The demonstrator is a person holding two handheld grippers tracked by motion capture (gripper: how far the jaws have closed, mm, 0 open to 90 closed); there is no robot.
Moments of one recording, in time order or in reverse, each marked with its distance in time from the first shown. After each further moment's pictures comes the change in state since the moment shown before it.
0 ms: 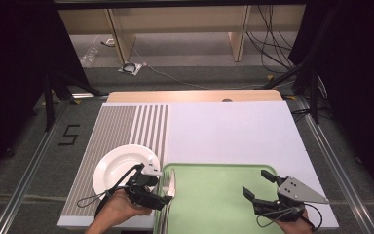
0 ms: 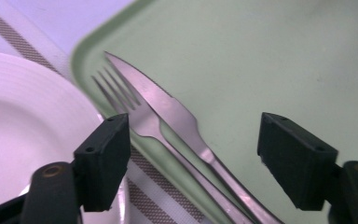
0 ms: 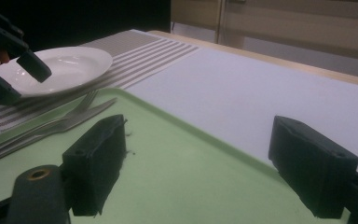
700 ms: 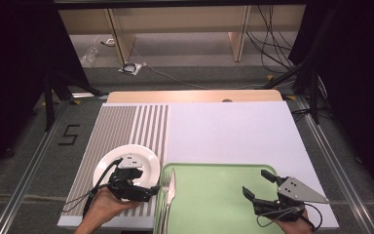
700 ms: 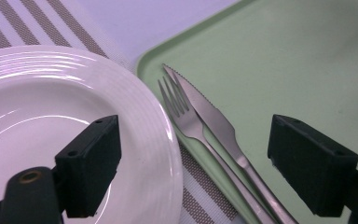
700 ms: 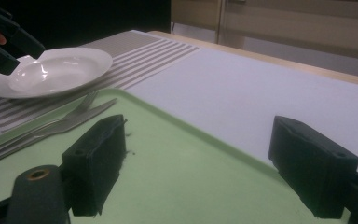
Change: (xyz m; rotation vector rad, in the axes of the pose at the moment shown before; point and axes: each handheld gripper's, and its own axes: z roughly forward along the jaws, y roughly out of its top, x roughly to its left) left arm 0.026 -0.016 -0.025 -0.117 0.061 -0.120; right arm 0.000 0.000 0.000 0.002 0.001 0.005
